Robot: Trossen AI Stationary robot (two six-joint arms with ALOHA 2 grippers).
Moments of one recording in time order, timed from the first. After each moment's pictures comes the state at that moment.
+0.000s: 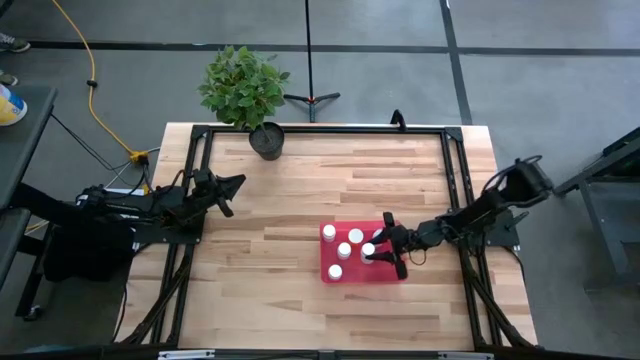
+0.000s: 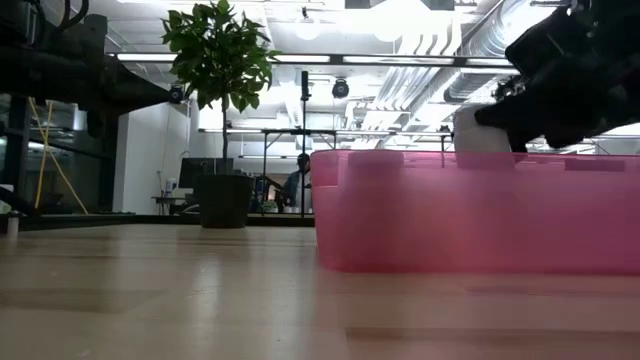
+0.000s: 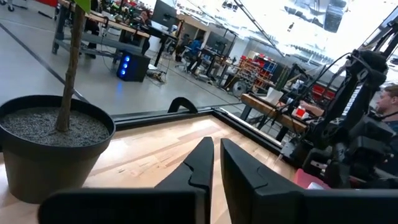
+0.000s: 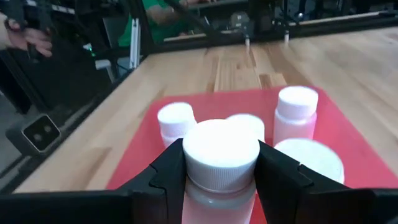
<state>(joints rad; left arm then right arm) -0.13 0.01 0.01 0.07 -0.71 -0.37 0.37 1.53 0.18 1.16 0.19 0.22</state>
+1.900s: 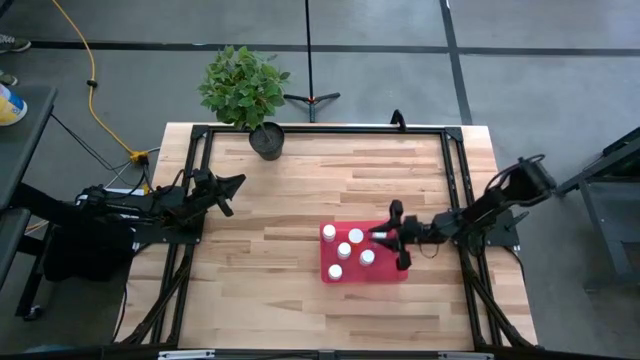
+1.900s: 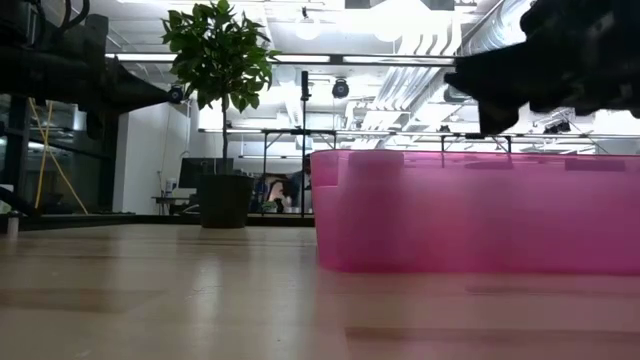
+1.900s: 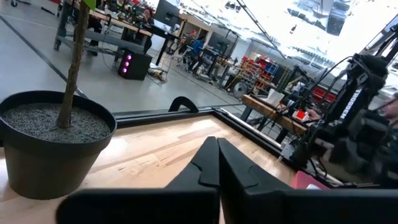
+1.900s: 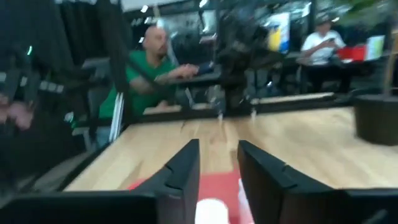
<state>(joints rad) -0.13 0.01 0.01 0.07 -0.72 -0.40 0.37 1.52 0.13 1.48 0.31 0.10</state>
